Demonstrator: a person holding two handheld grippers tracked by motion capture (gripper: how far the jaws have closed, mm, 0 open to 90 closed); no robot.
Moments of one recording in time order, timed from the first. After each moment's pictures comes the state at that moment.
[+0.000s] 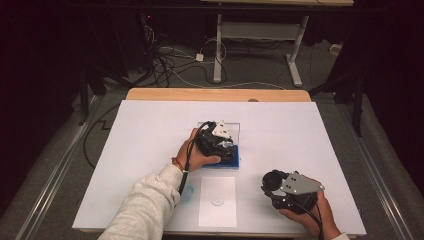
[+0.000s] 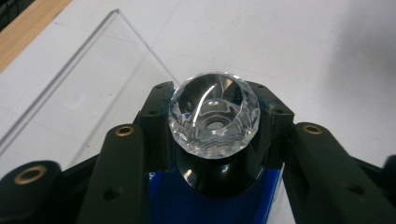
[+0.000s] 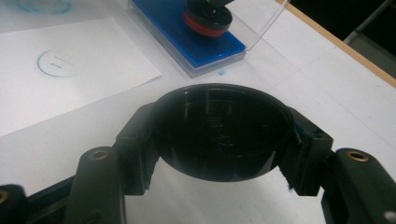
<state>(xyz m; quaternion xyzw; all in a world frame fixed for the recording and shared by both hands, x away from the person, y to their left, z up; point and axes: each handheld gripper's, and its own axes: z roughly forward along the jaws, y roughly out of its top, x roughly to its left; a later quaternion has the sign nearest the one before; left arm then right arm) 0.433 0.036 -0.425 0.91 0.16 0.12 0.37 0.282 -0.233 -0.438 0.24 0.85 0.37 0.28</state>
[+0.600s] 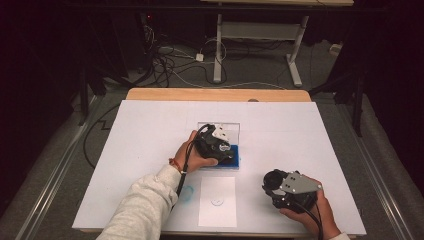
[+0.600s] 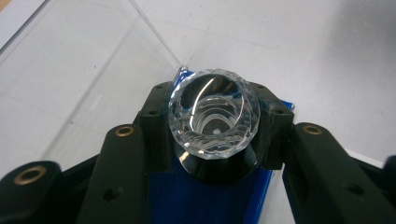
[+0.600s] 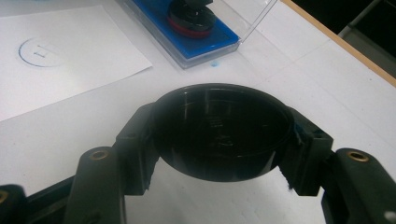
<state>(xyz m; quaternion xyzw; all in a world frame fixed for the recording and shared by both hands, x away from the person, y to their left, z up) 0.434 0.038 -0.430 0.92 0.17 0.10 0.33 0.285 -0.234 -0.442 0.25 0.85 0.36 0.29</state>
